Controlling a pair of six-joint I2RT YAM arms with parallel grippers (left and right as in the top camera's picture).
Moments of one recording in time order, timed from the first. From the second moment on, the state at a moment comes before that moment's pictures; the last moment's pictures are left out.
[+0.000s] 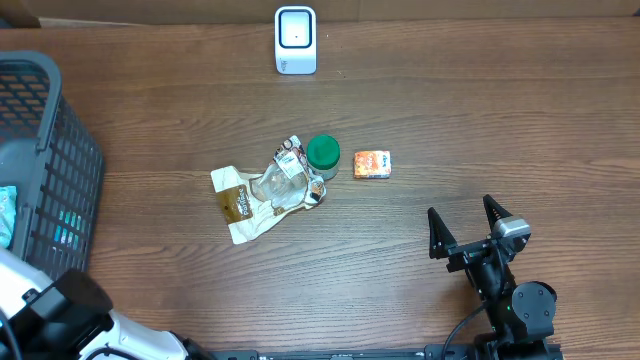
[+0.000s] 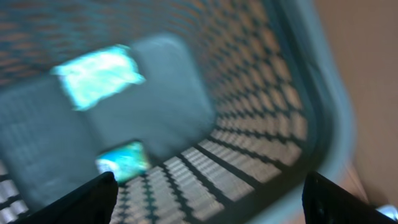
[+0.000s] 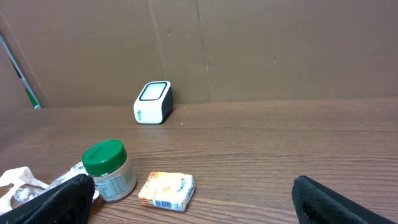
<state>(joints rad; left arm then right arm) 0.76 1.85 2.35 -1.48 0.06 -0.49 0.12 0.01 0.02 -0.02 -0.15 0.15</state>
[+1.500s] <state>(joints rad) 0.91 1.90 1.29 -0.81 0.27 0.13 0.12 0.01 0.02 -0.02 -0.15 0.15</state>
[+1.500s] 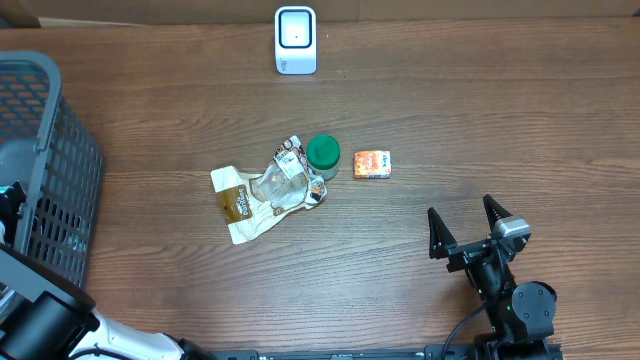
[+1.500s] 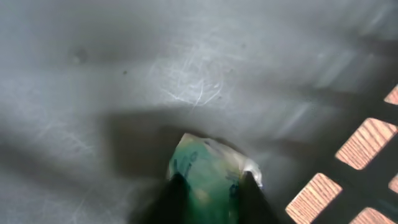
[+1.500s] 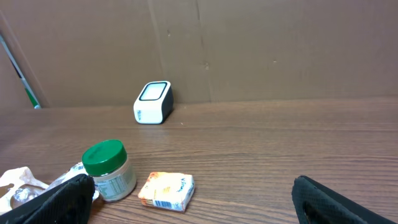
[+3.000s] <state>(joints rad) -0.07 1.90 2.30 -1.40 0.43 0.15 0.12 0.01 0.02 -0.02 -0.15 0.15</state>
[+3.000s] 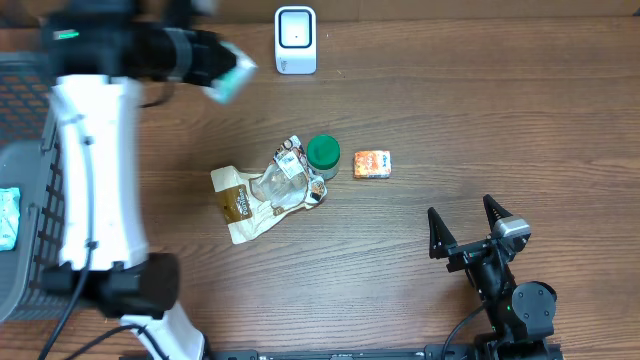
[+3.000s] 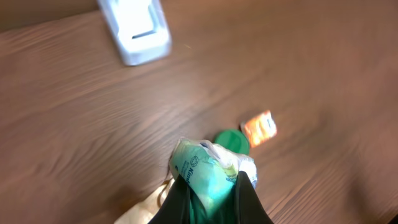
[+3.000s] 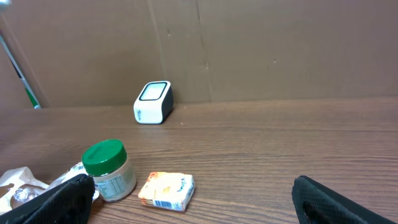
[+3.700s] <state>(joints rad) -0.59 2.28 2.29 -1.09 0.21 0.58 0.12 0.01 0.02 -0.02 -0.15 0.15</state>
